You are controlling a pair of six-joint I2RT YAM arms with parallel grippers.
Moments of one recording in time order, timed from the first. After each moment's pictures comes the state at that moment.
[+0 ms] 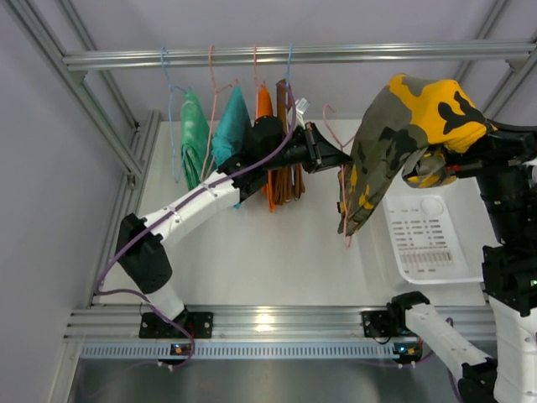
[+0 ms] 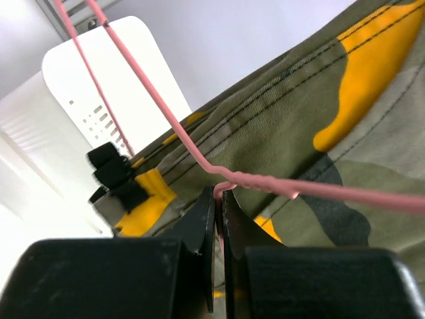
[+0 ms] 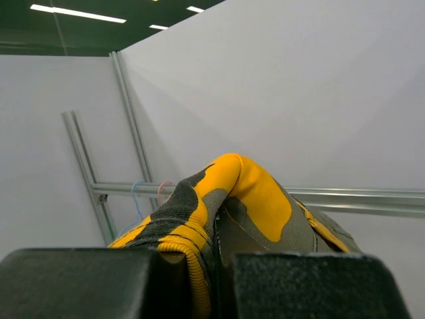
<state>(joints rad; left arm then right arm) -0.78 1.70 1.57 0.09 0.50 -1.10 0.23 0.75 1.48 -0.08 -0.21 0.40</state>
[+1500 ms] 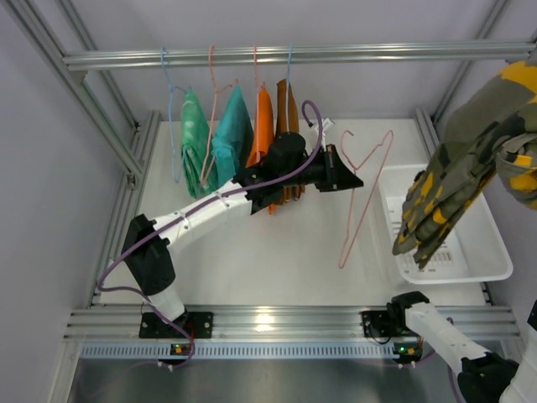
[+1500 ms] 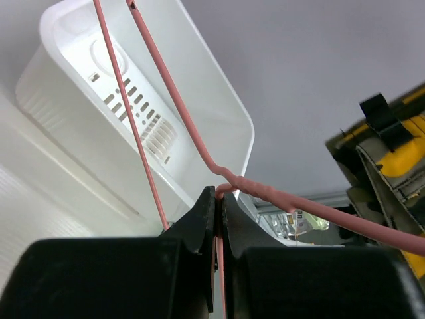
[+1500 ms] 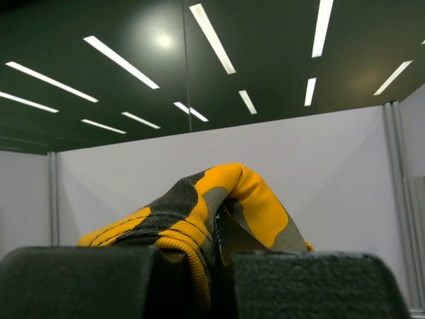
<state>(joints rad) -0.90 1.71 1.55 0.01 0.42 -0.90 0.23 0.81 1.87 -0.10 0.00 0.13</state>
